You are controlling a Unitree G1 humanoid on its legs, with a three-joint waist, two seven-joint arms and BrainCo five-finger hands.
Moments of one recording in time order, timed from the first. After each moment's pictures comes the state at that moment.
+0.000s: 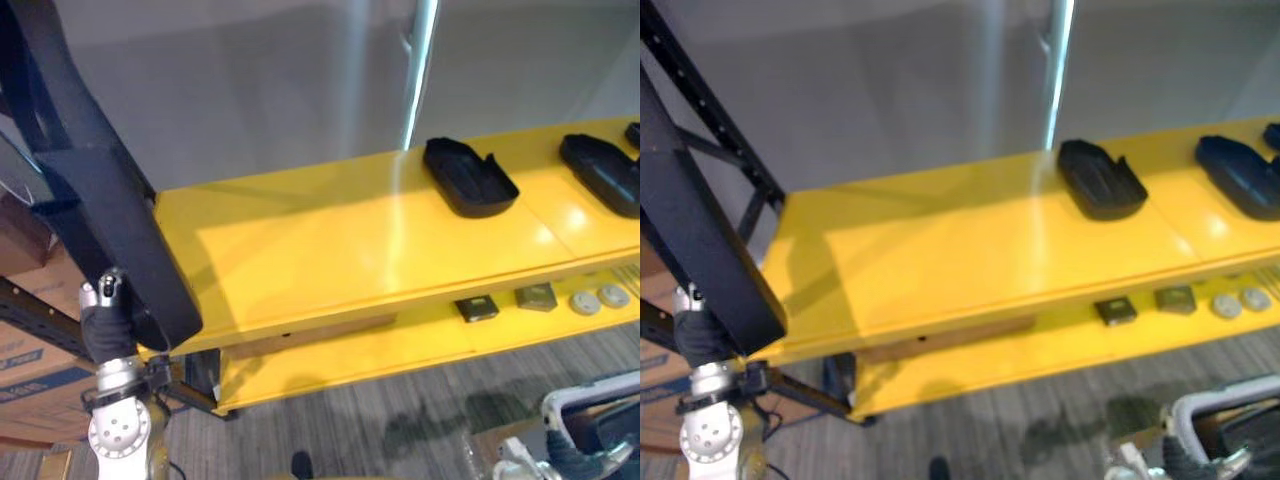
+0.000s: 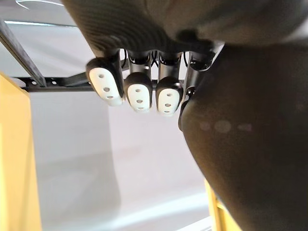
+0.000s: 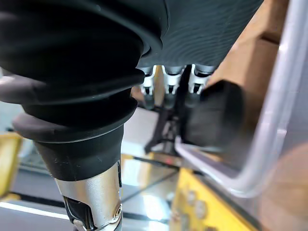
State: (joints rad) left arm 0.27 0.15 0.27 -0.38 -0.23 -0.36 0.11; right arm 0.28 0.08 -0.43 0.49 0.03 -0.53 -0.83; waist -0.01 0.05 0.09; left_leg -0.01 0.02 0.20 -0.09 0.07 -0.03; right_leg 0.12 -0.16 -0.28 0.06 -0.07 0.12
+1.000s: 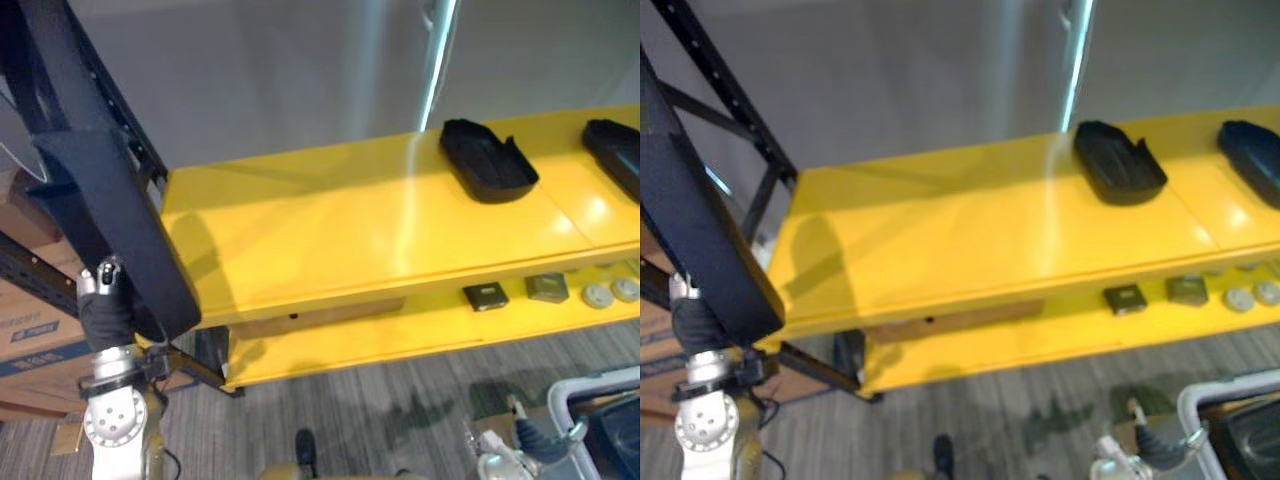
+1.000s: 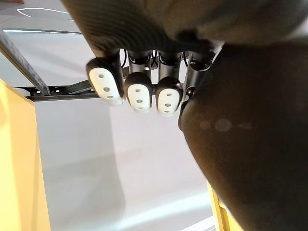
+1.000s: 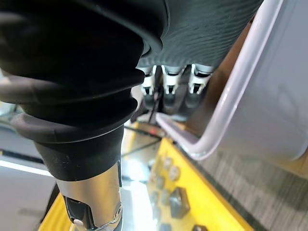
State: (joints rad) left arm 0.23 0.19 0.27 -0.38 -0.23 -0.33 0.11; right arm 0.21 0.03 -0.35 0.61 0.07 -0.53 -0.78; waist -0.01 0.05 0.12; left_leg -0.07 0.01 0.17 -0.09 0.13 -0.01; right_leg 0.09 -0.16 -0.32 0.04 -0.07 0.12
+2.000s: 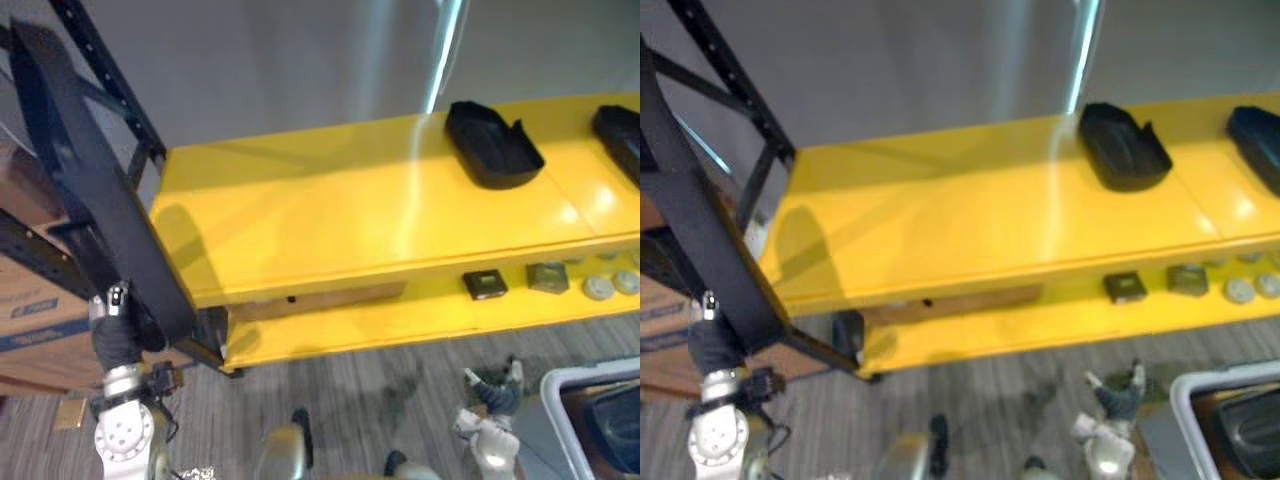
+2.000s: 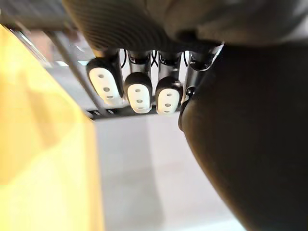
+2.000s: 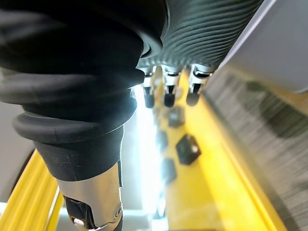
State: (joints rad) left arm 0.33 0.13 0.28 -0.29 -0.23 -0.33 0.12; right arm 0.13 -0.16 -0.15 0.64 0.09 -0.47 -0.45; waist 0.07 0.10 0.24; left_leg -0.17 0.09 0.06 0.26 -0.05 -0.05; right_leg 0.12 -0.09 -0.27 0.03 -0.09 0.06
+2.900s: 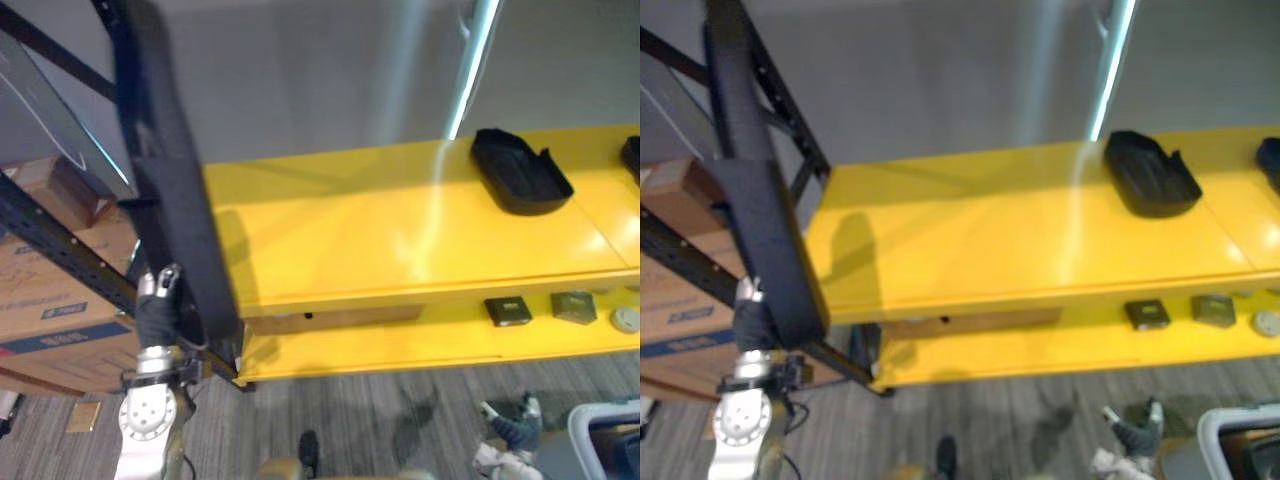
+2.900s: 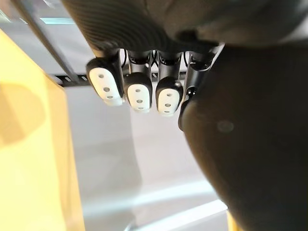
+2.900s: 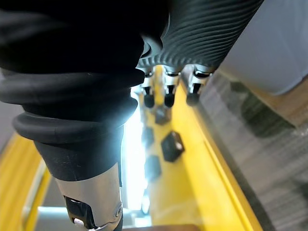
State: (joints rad) left arm 0.22 0.31 0.09 -0.29 -0.23 -0.33 0.08; right arm 0.27 -0.14 -0.22 0.71 0.16 -0.44 -0.37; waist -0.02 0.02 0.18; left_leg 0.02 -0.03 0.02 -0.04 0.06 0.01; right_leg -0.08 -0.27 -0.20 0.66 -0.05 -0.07
